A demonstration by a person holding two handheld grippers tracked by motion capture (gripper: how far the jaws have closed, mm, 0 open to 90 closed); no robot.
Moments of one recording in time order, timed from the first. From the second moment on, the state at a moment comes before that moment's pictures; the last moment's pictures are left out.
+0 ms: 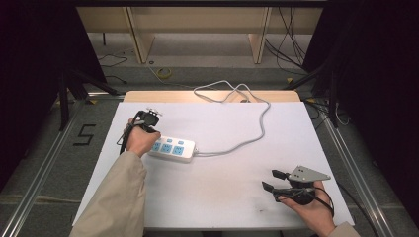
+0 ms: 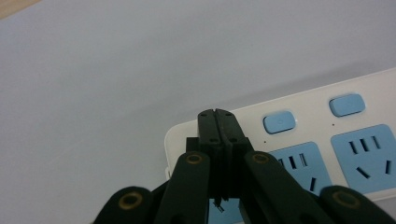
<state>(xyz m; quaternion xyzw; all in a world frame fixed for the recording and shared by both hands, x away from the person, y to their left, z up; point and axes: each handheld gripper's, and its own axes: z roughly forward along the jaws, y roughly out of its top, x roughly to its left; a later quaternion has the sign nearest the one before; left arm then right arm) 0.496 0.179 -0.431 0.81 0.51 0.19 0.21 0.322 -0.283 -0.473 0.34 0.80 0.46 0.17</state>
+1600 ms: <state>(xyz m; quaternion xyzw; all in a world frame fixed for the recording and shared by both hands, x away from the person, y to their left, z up) 0.510 0.173 -0.440 0.82 0.51 0.18 0.18 0.322 -0.283 -0.473 0.34 0.80 0.46 0.17</state>
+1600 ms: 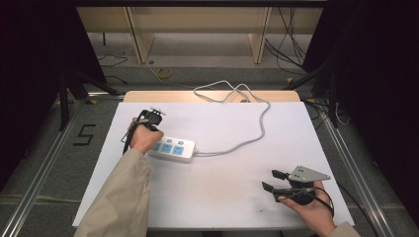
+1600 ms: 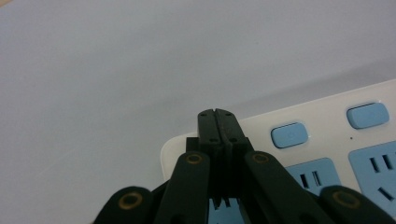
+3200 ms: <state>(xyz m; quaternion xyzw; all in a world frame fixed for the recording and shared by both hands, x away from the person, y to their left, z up) 0.507 0.164 -0.444 0.83 0.49 0.21 0.15 0.322 -0.283 -0.473 0.34 0.80 0.46 0.17</state>
